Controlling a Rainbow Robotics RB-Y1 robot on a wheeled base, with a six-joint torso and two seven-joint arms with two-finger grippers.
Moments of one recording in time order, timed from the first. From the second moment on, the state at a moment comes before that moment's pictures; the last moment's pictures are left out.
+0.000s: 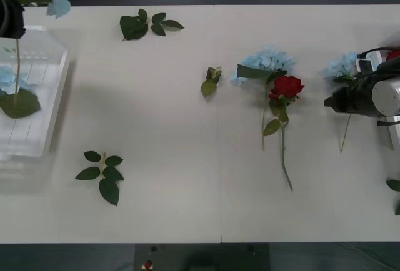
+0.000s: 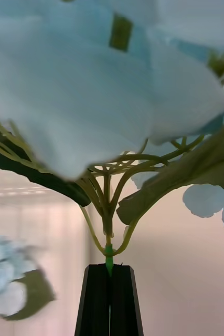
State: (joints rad) right arm -0.60 -0.86 0.49 -1.15 -0.82 0.84 1.24; left arm -0.48 0.89 0.18 -1.82 0.76 1.35 -1.42
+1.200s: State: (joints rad) right arm -0.64 -0.87 0.28 -1.12 -1.34 1.01 1.61; left arm -0.21 1.05 0.13 -1.32 0.71 0.78 -1.72
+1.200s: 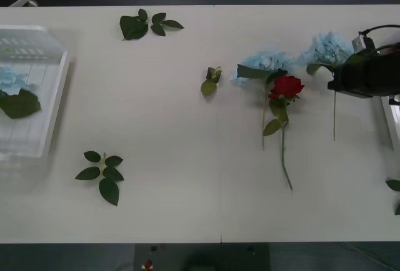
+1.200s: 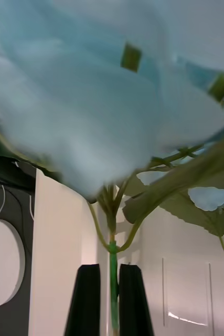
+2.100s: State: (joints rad) right arm -0.67 -0.89 0.47 -1.59 -2.38 0.59 2.44; left arm -0.21 1.00 0.30 -1.83 1.36 1.29 -1.89
